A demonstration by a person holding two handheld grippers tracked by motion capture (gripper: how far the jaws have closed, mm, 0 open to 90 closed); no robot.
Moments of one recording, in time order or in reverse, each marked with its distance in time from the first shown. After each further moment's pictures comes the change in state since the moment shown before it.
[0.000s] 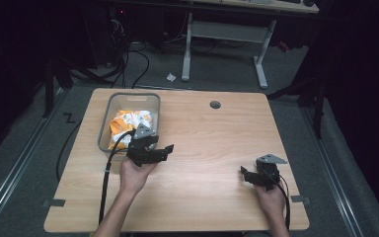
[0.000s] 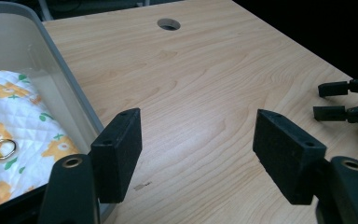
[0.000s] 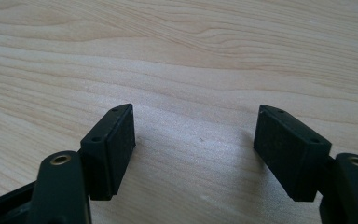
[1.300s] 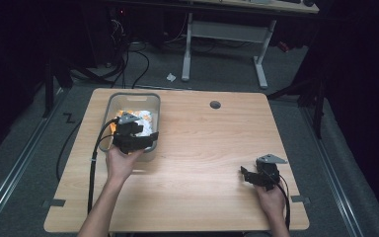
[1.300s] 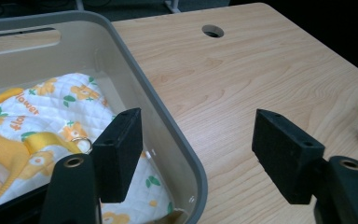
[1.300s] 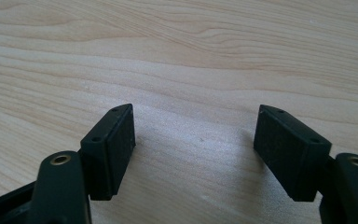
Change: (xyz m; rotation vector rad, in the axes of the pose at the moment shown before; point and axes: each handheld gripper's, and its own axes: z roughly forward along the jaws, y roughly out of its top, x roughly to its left) left arm 0.046 0.017 -0.013 0.003 0.083 -0.062; right arm 0.000 0.000 0.000 0.000 0.000 -0.003
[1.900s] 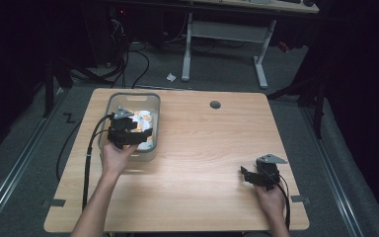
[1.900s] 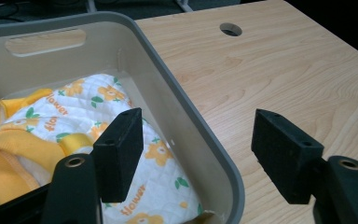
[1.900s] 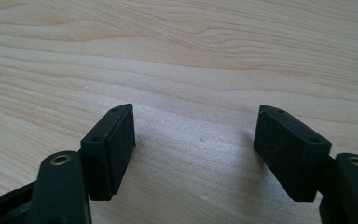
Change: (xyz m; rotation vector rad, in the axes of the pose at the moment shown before) left arm 0.020 0.005 0.002 0.023 0.036 0.003; right arm 0.000 0.000 0.000 0.000 0.000 0.001
